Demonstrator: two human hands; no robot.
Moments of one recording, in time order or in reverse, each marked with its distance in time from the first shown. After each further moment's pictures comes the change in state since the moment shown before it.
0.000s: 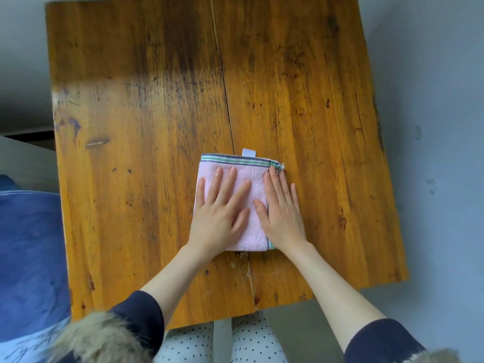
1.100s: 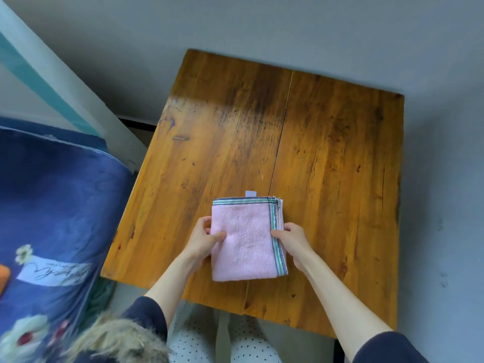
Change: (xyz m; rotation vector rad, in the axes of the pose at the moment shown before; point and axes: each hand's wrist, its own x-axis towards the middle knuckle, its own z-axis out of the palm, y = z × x) left_hand -0.076 -0.006 -0.018 -1.281 0.107 -1.074; right_hand -0.001 -0.029 -0.052 0.749 -0.422 0.504
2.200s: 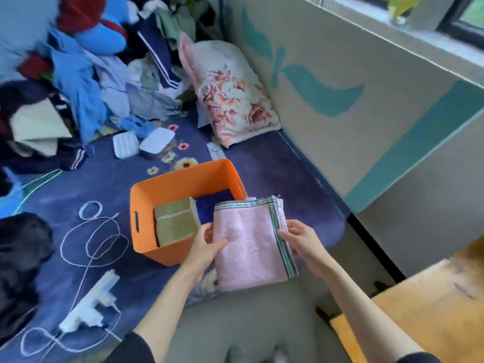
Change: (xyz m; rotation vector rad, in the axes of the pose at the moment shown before) left_hand -0.246 -0.184 -0.463 -0.766 0.780 0.234; right_hand -0.239 -0.127 0.510 -0.618 -0.746 -0.662
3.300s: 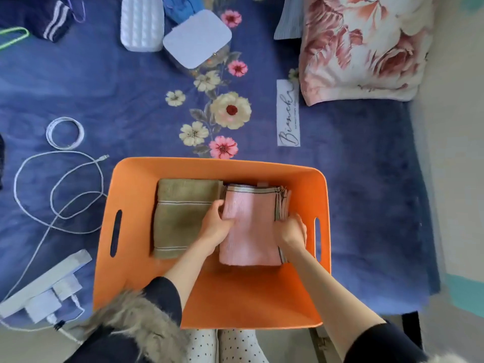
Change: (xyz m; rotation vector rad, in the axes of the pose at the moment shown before) left_hand 0.331 -0.105 -0.071 0.062 0.215 -0.445; right_hand 0.341 0.026 0.194 -0.721 0.022 0.372
